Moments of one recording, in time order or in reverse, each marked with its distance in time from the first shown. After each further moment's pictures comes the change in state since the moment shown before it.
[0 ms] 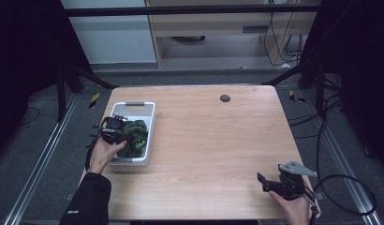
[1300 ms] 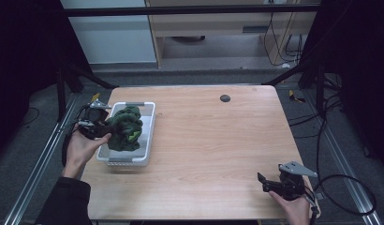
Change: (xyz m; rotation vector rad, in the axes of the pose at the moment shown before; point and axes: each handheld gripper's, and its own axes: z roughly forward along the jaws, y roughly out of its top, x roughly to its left) left arm -0.011 0.011 -0.111 -0.186 -0.031 0.101; right arm 0.000 0.000 -0.001 -0.006 -0.008 -0.013
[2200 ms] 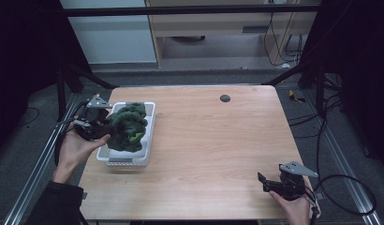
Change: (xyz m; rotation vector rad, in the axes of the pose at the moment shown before) left arm -0.032 0.017 -0.042 -0.033 -0.042 0.130; right arm 0.000 0.000 -0.001 -0.007 -0.003 0.002
